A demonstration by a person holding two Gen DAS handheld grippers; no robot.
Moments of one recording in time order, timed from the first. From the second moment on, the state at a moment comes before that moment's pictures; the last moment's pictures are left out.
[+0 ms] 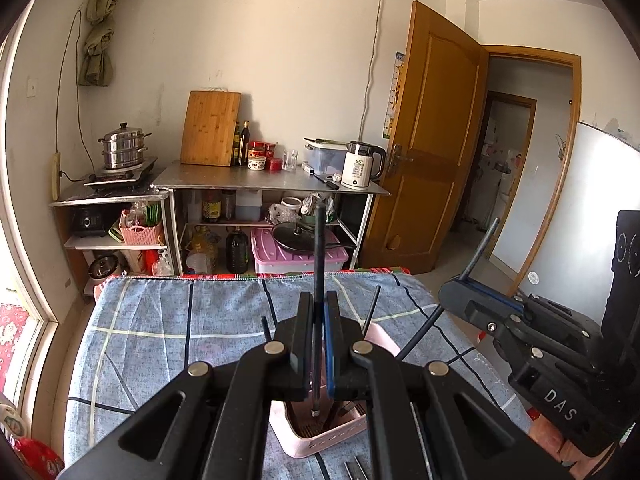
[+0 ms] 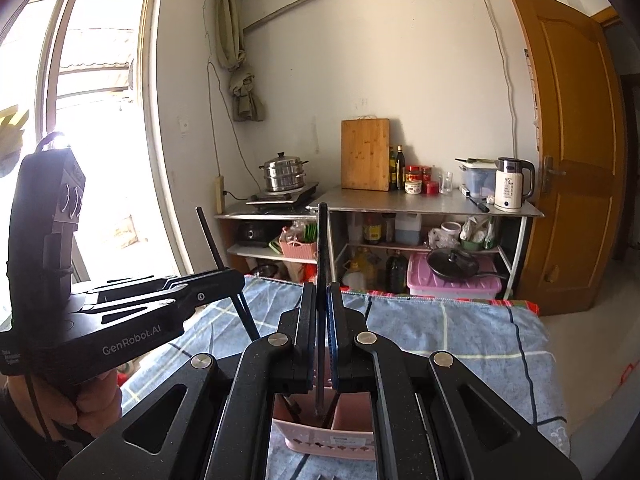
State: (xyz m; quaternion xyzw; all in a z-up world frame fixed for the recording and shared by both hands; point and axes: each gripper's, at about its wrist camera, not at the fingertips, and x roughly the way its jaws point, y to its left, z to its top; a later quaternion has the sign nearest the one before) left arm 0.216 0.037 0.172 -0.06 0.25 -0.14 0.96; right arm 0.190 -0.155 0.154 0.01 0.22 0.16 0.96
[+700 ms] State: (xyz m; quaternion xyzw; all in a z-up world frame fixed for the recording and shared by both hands) left arm 0.213 0.047 0.120 -0.07 0.29 -0.11 0.95; right arm 0.196 -0.173 0.108 0.02 0.29 0.15 0.95
